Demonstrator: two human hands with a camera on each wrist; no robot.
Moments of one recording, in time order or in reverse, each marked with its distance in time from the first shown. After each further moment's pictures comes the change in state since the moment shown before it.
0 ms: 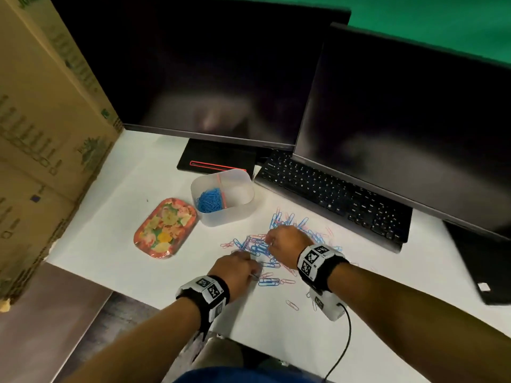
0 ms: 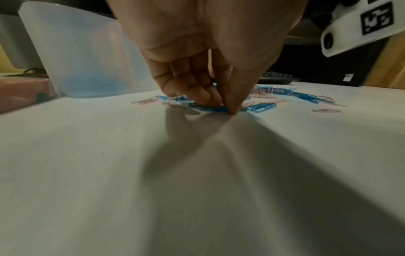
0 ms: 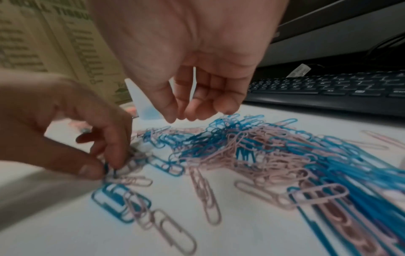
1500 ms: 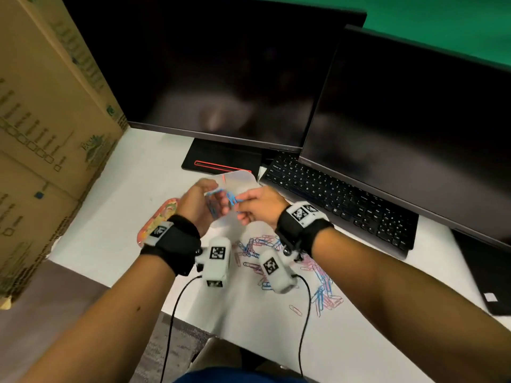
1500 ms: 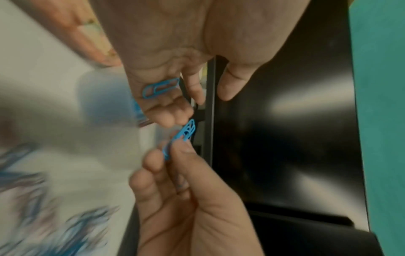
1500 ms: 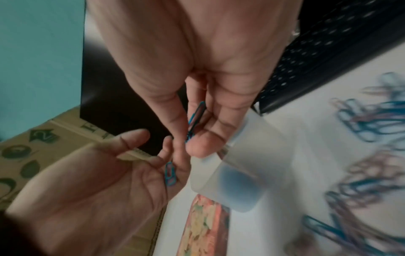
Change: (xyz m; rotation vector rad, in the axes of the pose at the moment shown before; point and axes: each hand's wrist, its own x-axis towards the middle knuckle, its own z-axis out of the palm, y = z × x) left_hand 0.021 -0.043 -0.133 -1.861 0.479 -0.571; right_hand 0.042 -0.085 -0.055 1.041 -0.068 0.027
